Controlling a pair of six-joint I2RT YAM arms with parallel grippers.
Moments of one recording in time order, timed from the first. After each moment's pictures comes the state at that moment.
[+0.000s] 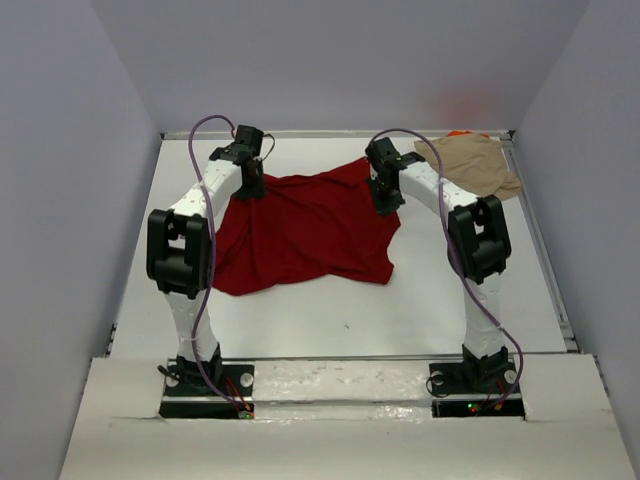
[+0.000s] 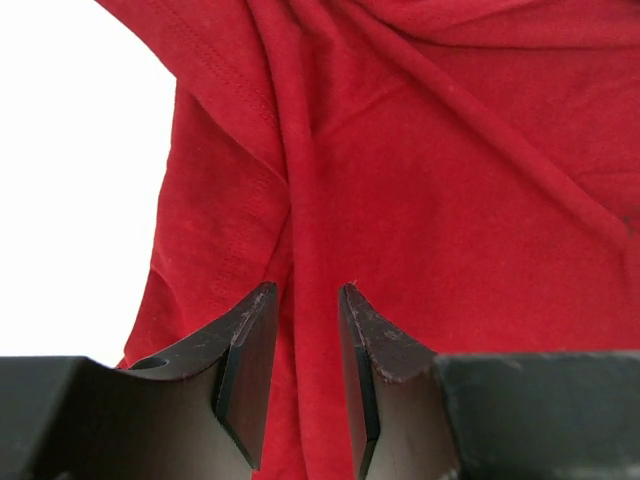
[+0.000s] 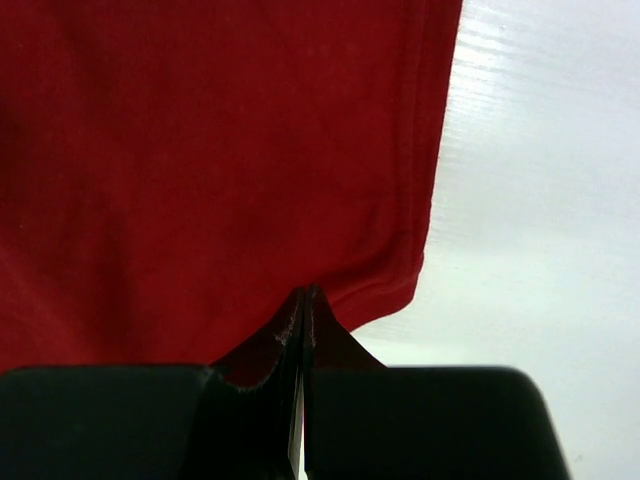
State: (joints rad) left arm -0.24 1.94 1.62 -0.72 -0.20 -0.29; right arm 0.42 2.14 1.80 -0.83 0.15 0.15
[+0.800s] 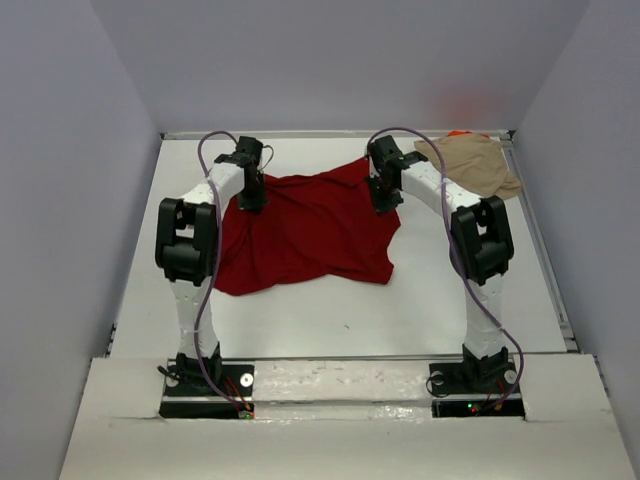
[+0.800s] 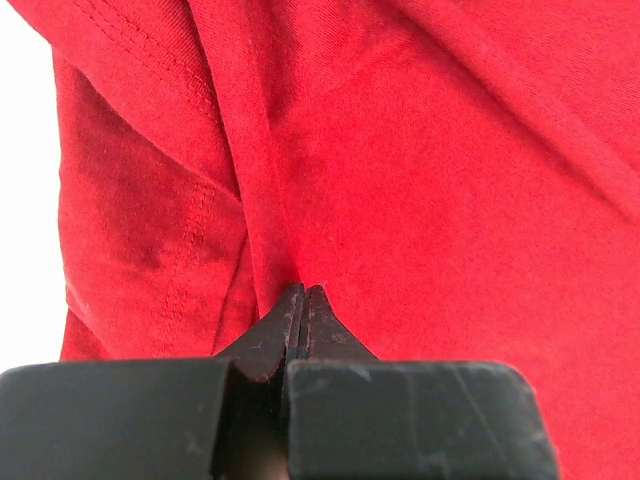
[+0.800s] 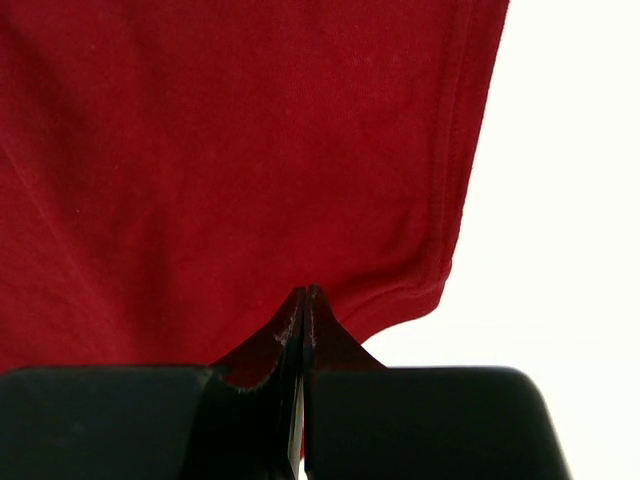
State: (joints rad) left arm -0.21 2.06 1.61 -0.71 -0.07 -0.29; right arm 0.41 2.13 1.78 -0.80 0.06 0.14
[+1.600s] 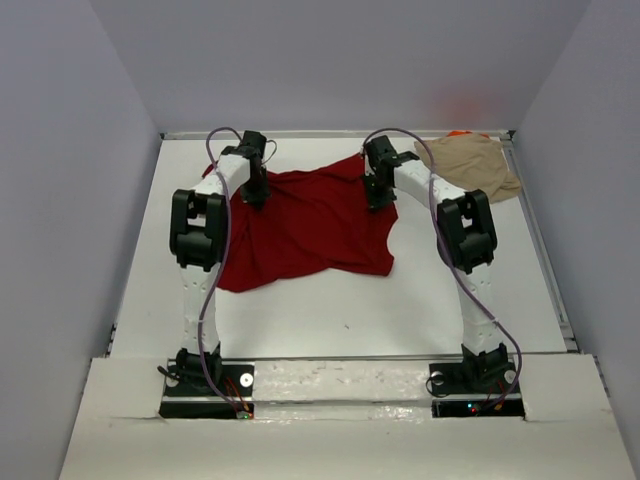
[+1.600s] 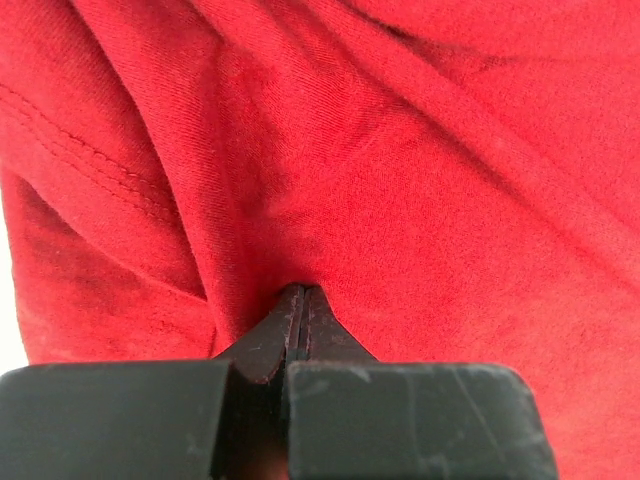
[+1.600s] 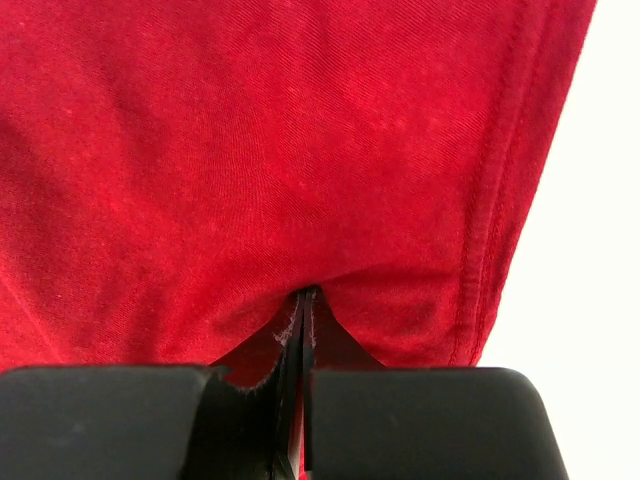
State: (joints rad) left arm -0.19 2.26 1.85 -0.79 -0.08 -0.29; right arm 0.39 2.29 1.90 -0.74 0.03 0.13
